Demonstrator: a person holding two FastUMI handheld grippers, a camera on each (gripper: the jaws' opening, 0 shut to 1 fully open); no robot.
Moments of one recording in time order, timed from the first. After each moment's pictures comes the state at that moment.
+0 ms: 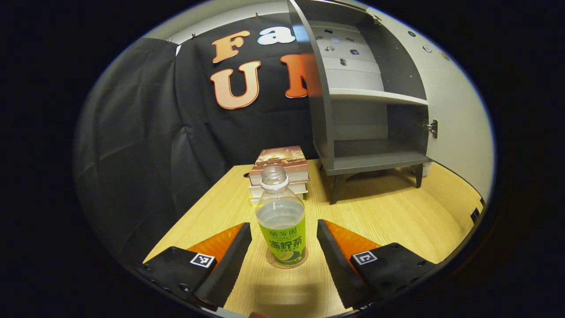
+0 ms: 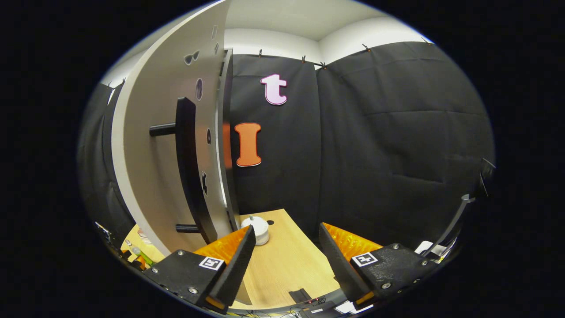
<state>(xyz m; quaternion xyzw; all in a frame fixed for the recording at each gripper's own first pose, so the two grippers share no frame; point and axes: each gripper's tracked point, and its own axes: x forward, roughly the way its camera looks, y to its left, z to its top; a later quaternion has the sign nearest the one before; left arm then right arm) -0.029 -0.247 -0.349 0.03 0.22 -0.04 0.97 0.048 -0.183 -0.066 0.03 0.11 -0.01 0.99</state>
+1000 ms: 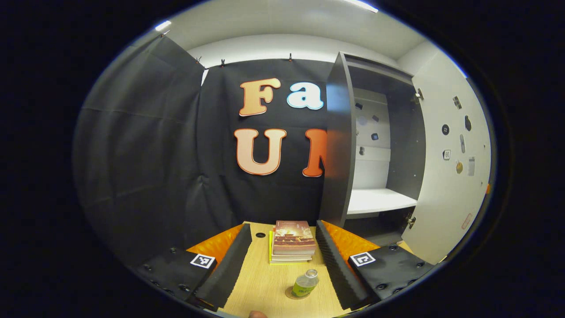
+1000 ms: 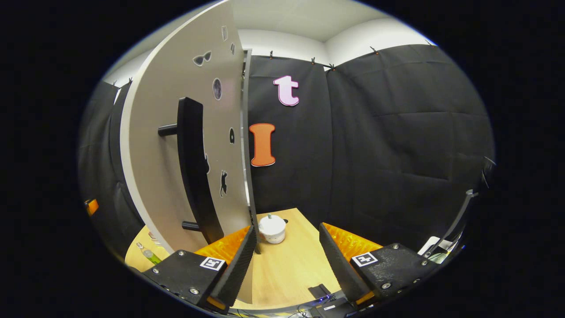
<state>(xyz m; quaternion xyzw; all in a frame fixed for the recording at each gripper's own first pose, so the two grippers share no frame) -0.010 -0.128 -0.075 -0.05 0.08 -0.04 0.99 0.028 -0.105 -0.062 0.03 0.11 0.02 0.99</state>
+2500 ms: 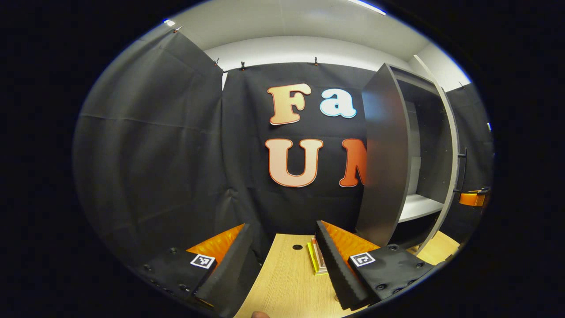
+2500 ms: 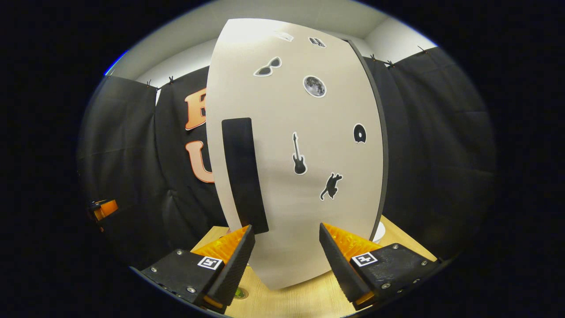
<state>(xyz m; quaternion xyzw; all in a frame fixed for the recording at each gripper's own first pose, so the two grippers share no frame) 0.044 0.036 -0.056 -0.03 0.08 -0.01 1.00 0.030 0.221 -0.038 0.07 0.09 0.18 0.98</state>
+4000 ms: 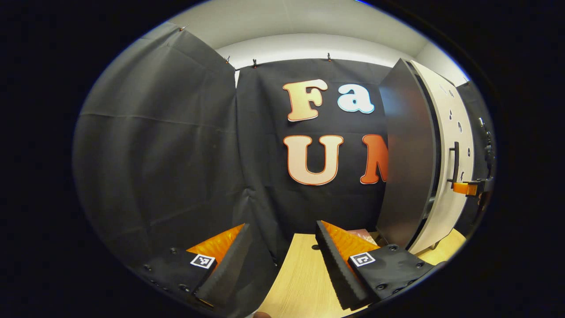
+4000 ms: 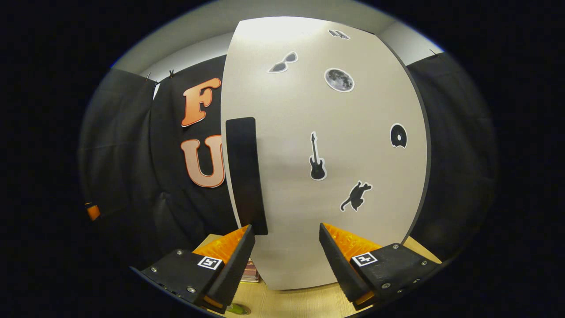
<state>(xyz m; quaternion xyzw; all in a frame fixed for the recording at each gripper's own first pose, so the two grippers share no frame) 0.066 0.088 -0.072 -0.01 0.08 0.04 1.00 0.097 0.282 -0.039 0.06 0.09 0.18 0.98</state>
